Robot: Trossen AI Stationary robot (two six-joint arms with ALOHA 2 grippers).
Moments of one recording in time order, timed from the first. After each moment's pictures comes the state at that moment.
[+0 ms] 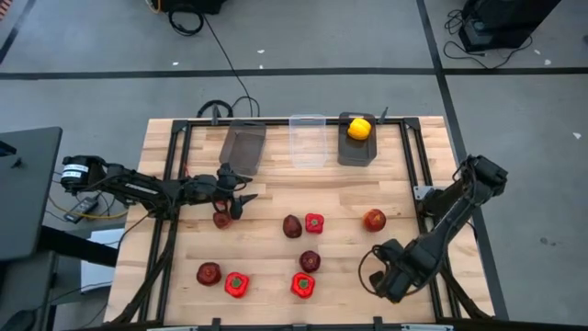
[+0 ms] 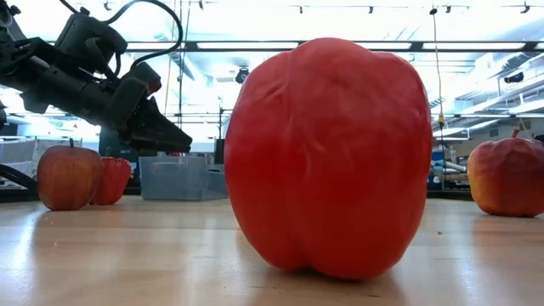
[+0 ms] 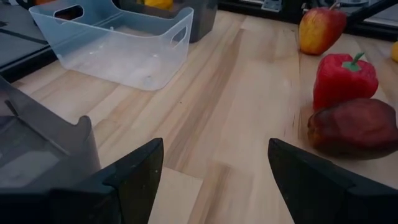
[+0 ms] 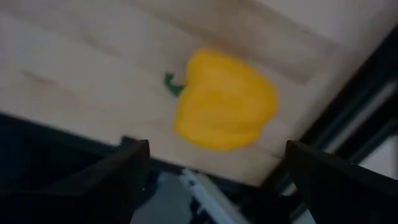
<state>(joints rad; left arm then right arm) 0.06 1.12 0.14 0.63 -0.24 -0.19 0.83 1.60 1.23 -1.12 -0.23 2.02</state>
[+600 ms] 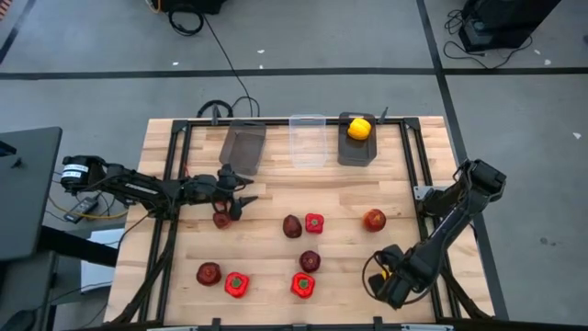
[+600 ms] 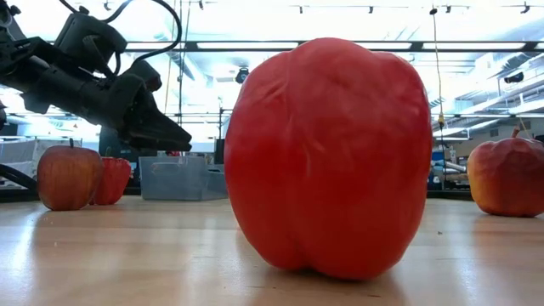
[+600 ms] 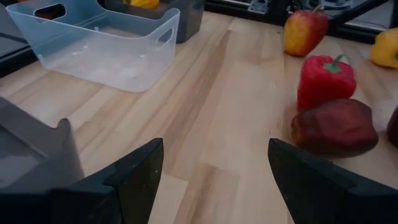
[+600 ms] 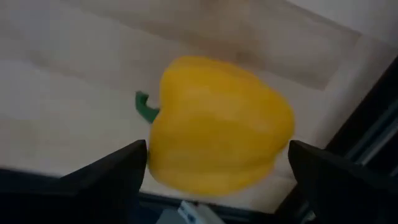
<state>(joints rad) 0.06 1.11 0.14 0.64 -0.19 -0.20 0.88 1.64 1.07 -0.94 -0.22 2.16</state>
